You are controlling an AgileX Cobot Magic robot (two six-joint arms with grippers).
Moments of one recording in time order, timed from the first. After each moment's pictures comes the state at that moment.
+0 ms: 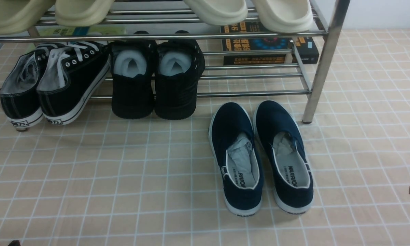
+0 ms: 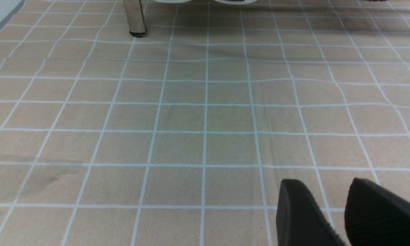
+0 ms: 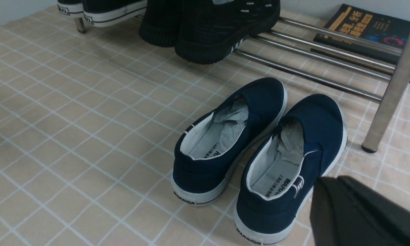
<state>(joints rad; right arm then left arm) 0.60 0.40 -0.41 0.05 0.34 0.00 -0.06 -0.01 0.01 0.15 0.39 -0.16</state>
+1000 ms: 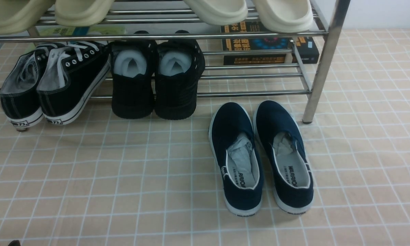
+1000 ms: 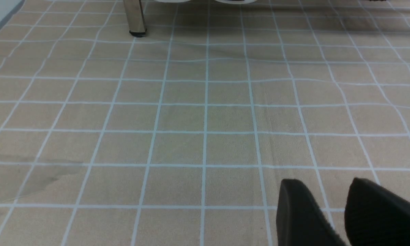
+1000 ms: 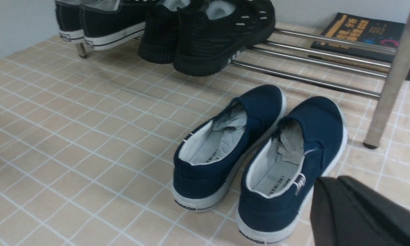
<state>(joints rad) 0.51 0.30 -0.30 0.10 0.30 0.00 -0.06 -0.01 0.01 0.15 0.39 -0.16</state>
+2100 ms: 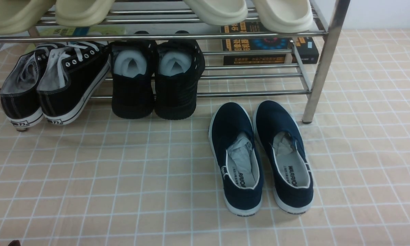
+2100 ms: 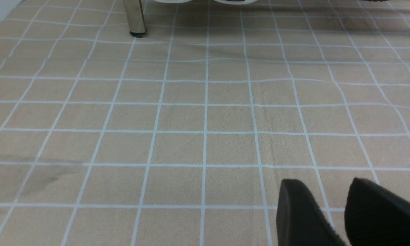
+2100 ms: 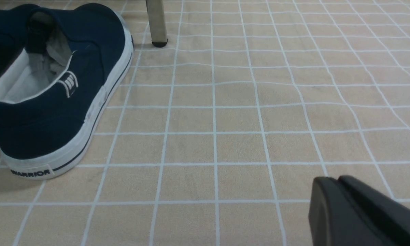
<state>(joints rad) -0.03 -0.01 0.01 0.07 0.39 -0.02 -0.06 -0.01 0.01 0.15 0.39 -0.16</state>
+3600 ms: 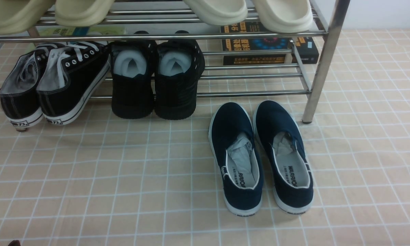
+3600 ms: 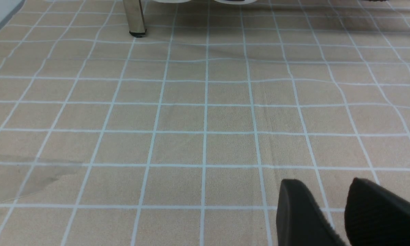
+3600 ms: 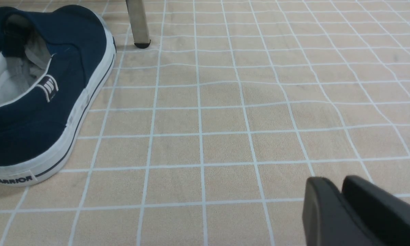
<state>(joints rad) -0.06 -0.01 0.01 0.06 0.39 -0.02 -0.06 -0.01 0.01 0.15 0.39 -0.16</state>
